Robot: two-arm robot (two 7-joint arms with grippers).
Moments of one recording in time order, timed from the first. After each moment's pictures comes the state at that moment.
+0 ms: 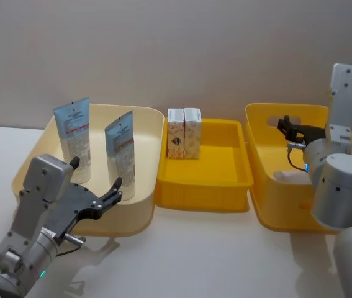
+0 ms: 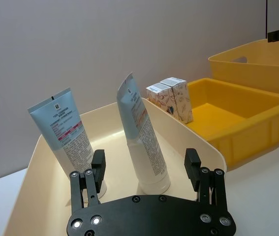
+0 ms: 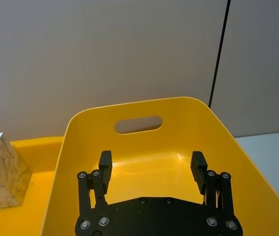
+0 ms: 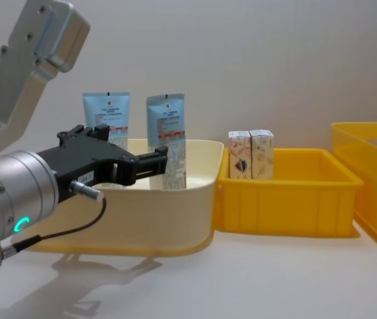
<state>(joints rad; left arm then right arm) -0.24 0.38 0.45 -1.63 -0.20 0.01 -0.01 0.54 0.02 -0.02 -1.33 0.08 0.49 -0.27</state>
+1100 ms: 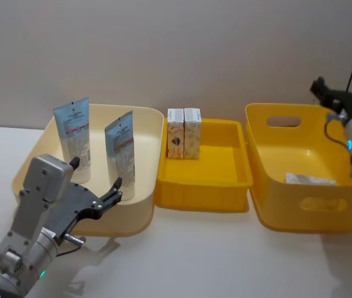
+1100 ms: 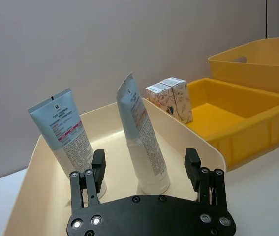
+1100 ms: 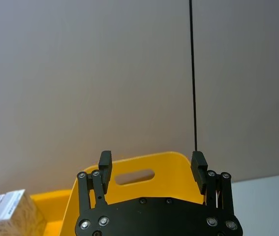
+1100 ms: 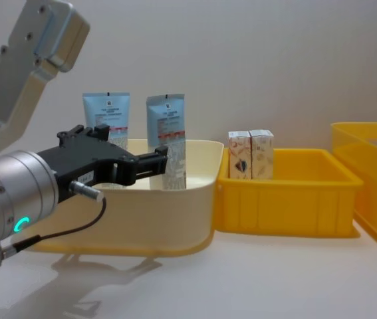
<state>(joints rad) -0.24 0.38 0.45 -1.63 -0.20 0.01 -0.01 0.50 0.06 0.06 -1.51 0.14 0.44 -0.16</state>
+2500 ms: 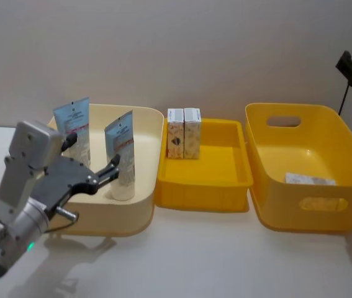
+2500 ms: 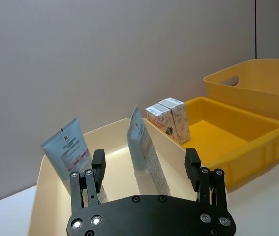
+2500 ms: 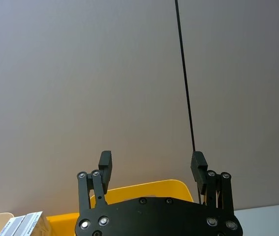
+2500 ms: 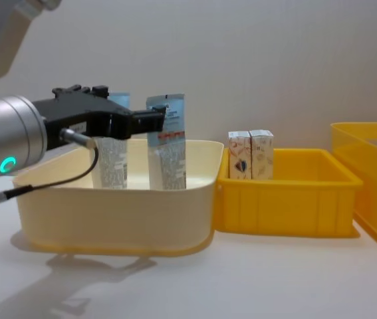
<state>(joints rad) -0.28 0.40 0.41 -1.70 -0.25 0.10 -0.08 0.48 0.11 0.13 -1.62 0.21 0.44 -0.05</state>
